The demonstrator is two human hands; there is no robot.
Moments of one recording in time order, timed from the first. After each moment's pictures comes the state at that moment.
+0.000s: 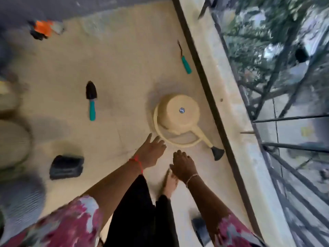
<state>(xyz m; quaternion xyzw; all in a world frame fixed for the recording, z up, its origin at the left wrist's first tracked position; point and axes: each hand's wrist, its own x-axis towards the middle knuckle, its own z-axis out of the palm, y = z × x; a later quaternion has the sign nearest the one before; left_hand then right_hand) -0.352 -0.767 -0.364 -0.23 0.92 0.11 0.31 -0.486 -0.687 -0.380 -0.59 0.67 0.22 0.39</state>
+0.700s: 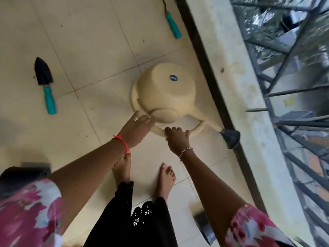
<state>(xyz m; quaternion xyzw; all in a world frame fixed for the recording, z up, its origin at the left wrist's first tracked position) -0.365 -0.801 -0.534 -0.24 0.95 0.13 0.15 -0.513 -0.720 -0.520 -0.54 0.74 0.19 0.35</state>
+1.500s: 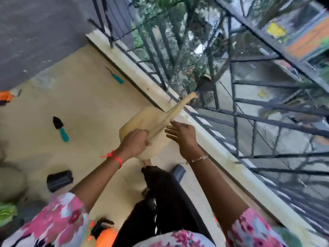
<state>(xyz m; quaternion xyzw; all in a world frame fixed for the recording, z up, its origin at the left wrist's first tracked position) -0.427 -0.529 -0.028 -0.35 0.85 0.35 0.19 -0.548 -0.433 -0.010 0.06 0.69 -0.56 0.46</state>
